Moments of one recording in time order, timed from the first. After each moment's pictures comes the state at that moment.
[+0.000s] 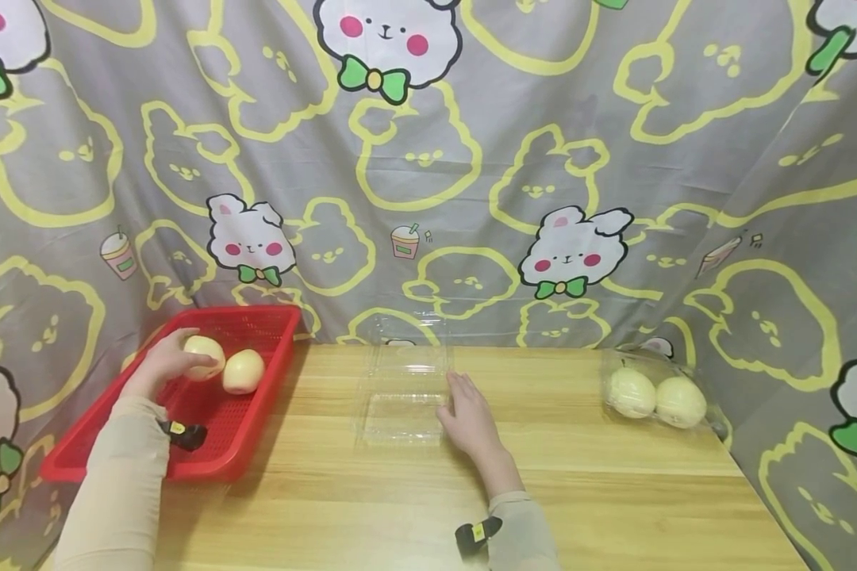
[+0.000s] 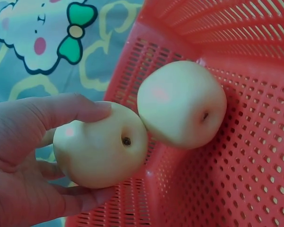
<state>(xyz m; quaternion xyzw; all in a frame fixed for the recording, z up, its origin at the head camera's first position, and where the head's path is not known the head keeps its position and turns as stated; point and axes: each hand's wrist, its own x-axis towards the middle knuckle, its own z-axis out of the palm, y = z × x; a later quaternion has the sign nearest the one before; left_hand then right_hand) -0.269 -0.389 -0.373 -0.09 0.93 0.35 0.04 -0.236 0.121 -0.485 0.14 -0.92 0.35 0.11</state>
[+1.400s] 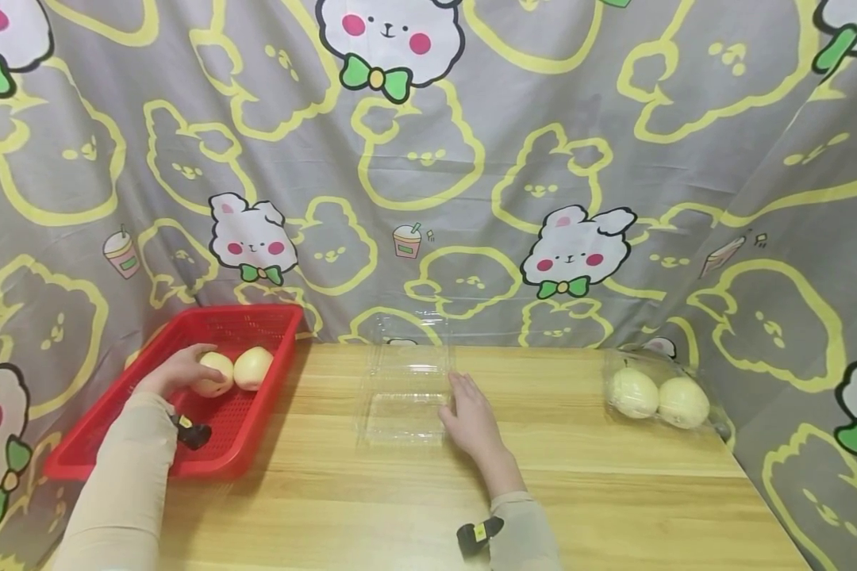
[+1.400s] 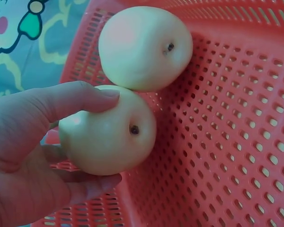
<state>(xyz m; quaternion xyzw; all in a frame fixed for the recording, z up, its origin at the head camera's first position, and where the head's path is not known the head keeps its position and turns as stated) -0.278 -0.397 -0.399 -0.01 0.95 0.31 0.08 -0.236 0.121 -0.485 0.13 -0.92 0.34 0.10</state>
